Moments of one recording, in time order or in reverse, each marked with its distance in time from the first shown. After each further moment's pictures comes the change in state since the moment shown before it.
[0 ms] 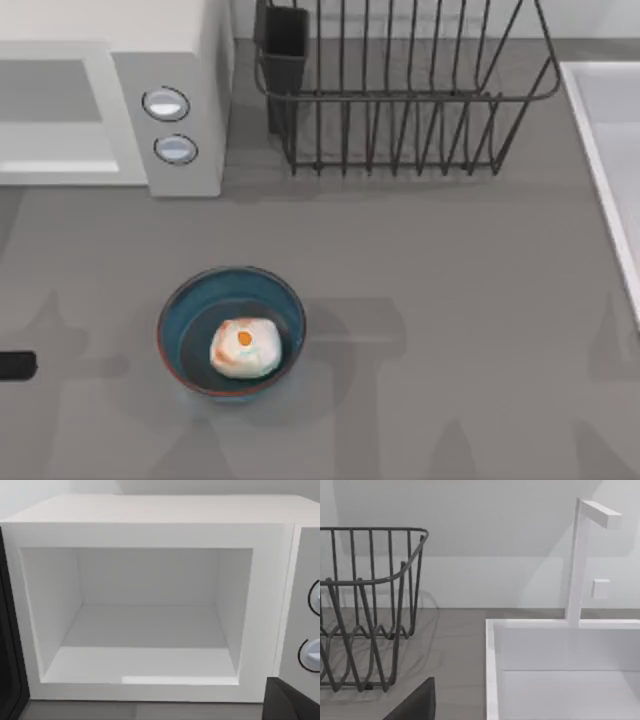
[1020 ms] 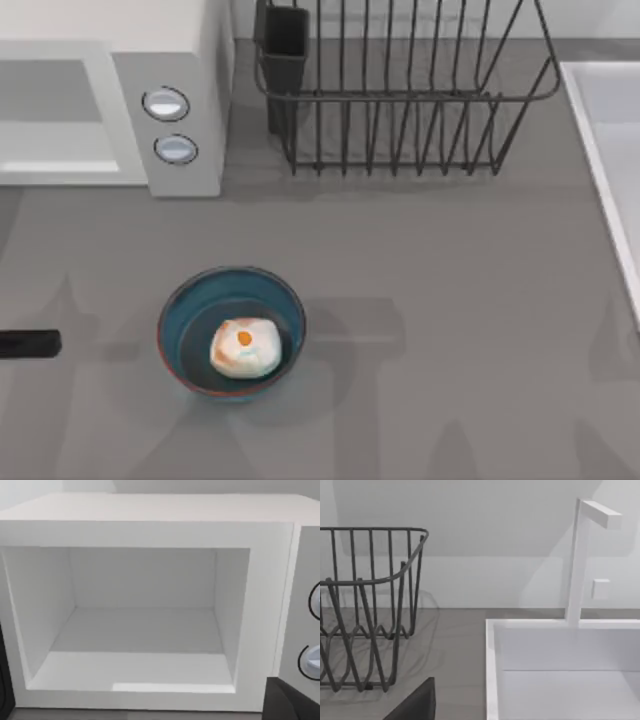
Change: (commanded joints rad) left arm -0.097 0.359 -0.038 0.411 -0.104 0.005; right arm 0.000 0.000 0.000 0.000 0.000 0.000
